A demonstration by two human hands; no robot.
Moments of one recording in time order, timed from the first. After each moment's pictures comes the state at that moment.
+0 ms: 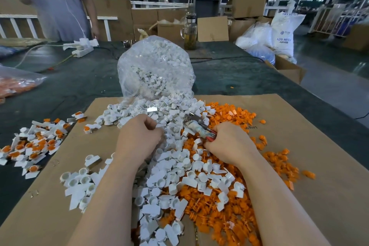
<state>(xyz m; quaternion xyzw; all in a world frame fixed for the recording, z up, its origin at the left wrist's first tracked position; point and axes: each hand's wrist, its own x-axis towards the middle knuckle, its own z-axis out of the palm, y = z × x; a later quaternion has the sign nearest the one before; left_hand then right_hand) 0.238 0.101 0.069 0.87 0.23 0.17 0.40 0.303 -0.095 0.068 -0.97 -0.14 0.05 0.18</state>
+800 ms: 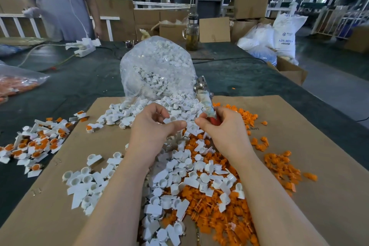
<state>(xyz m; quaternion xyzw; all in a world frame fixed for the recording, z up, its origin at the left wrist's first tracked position) 0.236 0.076 0.083 0.76 0.17 0.20 0.59 0.296 -0.086 0.074 -0.83 -0.18 -0.09 0.53</state>
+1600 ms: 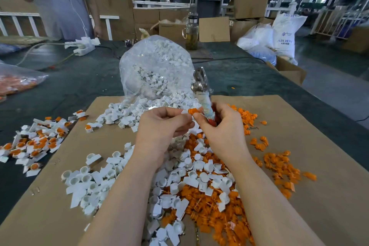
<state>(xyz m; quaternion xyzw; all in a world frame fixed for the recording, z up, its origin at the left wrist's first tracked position) 0.233 0.056 0.093 0.63 0.13 0.17 0.75 0.289 -0.078 0.074 -0.80 -0.23 -0.17 0.54</state>
